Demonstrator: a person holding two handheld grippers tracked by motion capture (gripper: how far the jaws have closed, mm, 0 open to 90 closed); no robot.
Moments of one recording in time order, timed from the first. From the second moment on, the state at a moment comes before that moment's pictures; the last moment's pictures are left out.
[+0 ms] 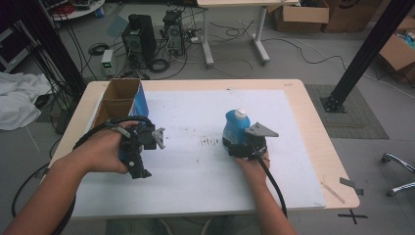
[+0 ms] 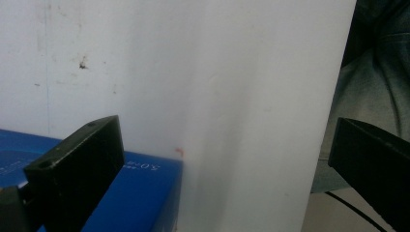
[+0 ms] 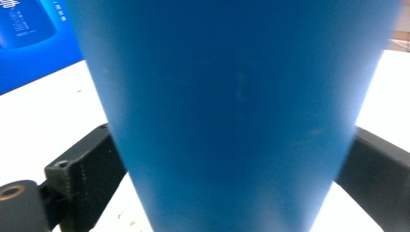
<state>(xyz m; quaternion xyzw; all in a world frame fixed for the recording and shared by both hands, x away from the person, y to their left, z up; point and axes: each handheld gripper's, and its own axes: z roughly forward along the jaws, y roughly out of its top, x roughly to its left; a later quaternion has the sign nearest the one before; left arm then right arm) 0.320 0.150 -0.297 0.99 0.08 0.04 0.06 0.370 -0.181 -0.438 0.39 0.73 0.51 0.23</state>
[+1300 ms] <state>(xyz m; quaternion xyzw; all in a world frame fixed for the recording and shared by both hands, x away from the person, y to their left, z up) 0.324 0.146 -0.300 0.99 0.08 0.04 0.05 0.367 -0.179 -0.439 0.40 0.72 0.52 0.24</state>
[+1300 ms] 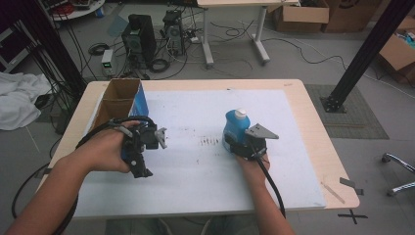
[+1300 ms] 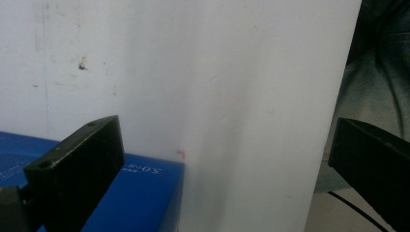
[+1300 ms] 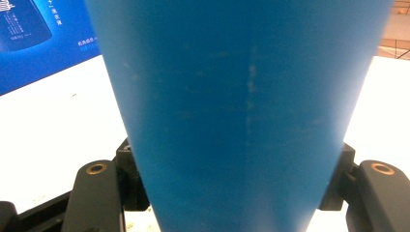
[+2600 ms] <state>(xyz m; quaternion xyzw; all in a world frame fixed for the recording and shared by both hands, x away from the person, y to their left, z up) 0.326 0.127 -0.278 1.00 0.06 0.04 0.06 0.344 -0.192 -0.372 0.16 0.81 0.56 0.08</state>
